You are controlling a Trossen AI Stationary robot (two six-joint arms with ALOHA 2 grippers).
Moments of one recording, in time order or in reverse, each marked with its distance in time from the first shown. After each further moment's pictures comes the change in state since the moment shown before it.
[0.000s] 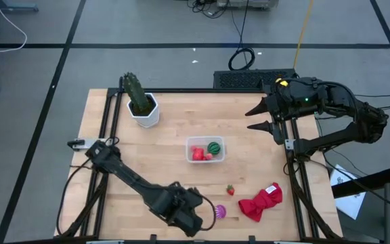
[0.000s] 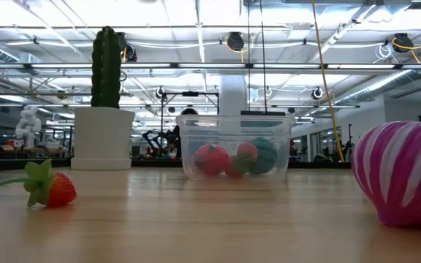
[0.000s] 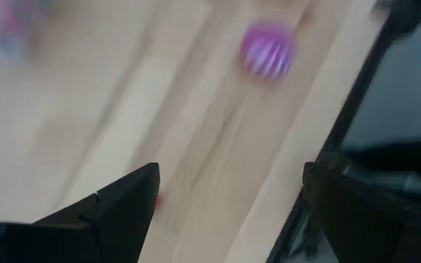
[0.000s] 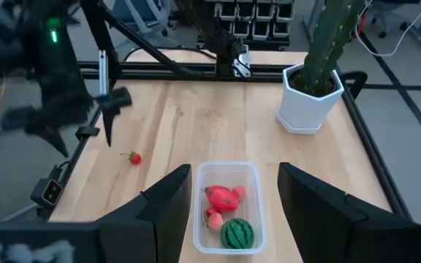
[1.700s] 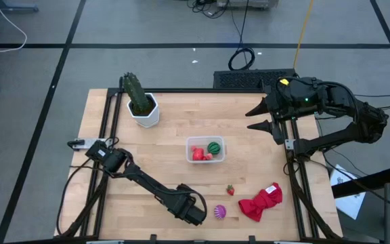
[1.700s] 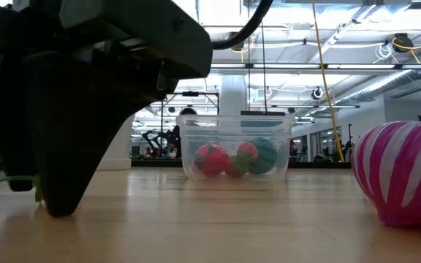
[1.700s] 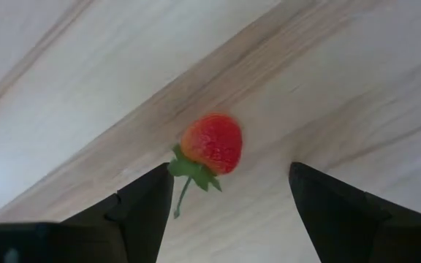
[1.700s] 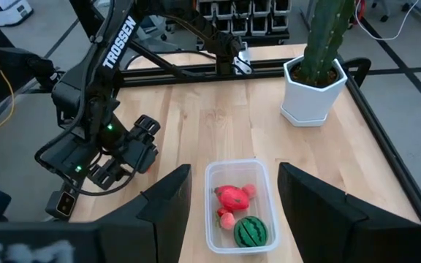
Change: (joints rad) left arm 0.054 0.120 -0.327 0.046 0.292 -0.444; right arm 0.000 0.000 0.000 -0.001 -0.001 0.090
